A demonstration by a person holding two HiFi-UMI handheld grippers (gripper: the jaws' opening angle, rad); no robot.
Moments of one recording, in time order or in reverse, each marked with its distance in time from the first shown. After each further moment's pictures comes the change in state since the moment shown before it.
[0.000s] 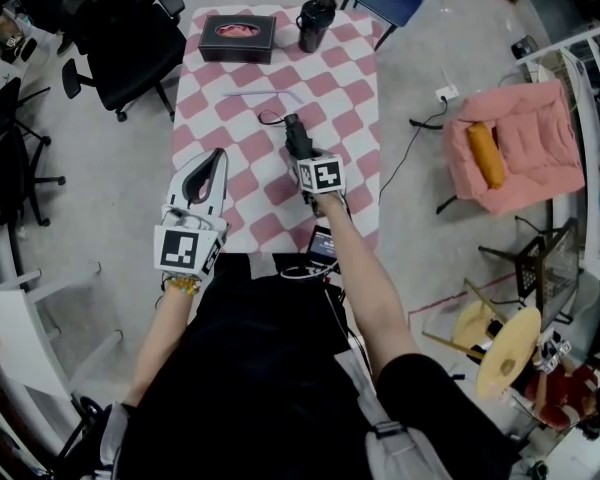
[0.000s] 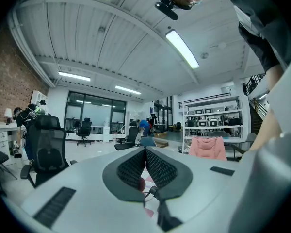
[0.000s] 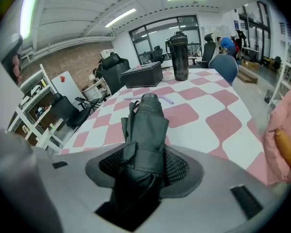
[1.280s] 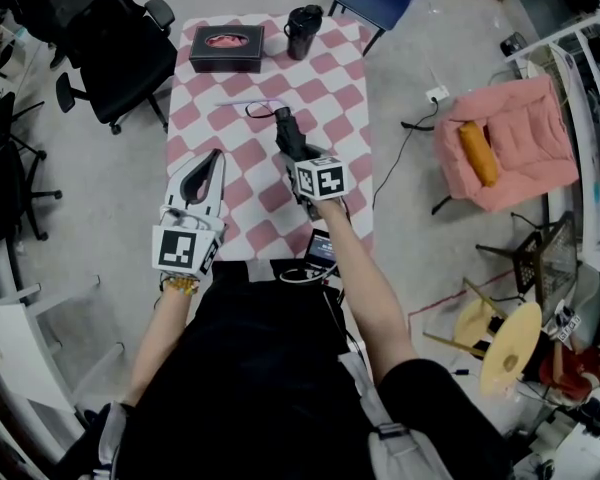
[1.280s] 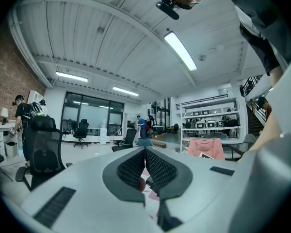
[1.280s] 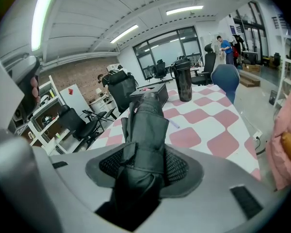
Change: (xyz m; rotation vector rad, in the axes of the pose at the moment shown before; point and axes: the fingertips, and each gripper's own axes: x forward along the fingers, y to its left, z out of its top) left arm 0.012 -0.002 0.012 0.013 -0.007 -0.028; right arm -0.045 0.023 0.052 0.013 -0.154 0.069
